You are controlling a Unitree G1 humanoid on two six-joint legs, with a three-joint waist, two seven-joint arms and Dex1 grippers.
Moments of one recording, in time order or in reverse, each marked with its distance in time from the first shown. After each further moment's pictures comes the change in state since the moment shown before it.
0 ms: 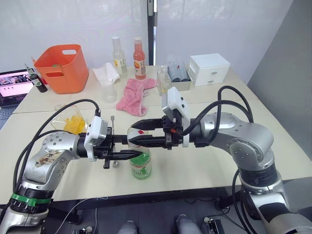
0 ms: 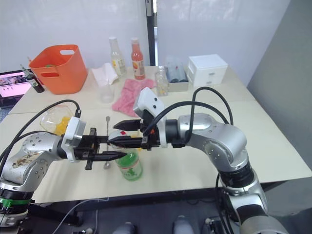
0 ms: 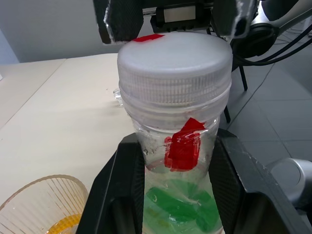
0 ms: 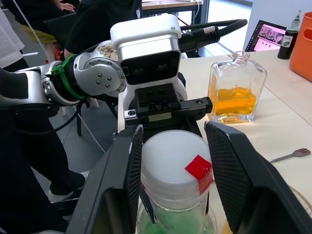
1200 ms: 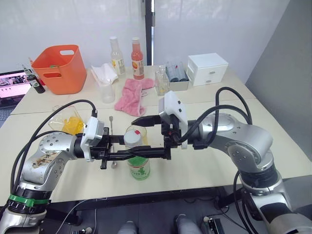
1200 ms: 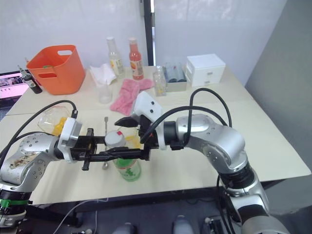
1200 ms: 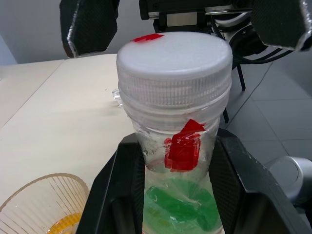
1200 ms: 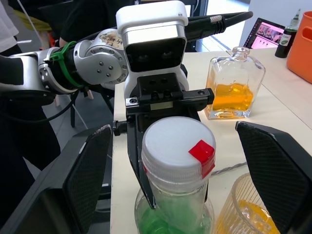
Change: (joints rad) left arm 0.010 0.009 0.017 0.018 -0.006 -0.014 -0.025; right arm 0.002 0.001 0.039 -0.012 -0.038 -0.032 0.001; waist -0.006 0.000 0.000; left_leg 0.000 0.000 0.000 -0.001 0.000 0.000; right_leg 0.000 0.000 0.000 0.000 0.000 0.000
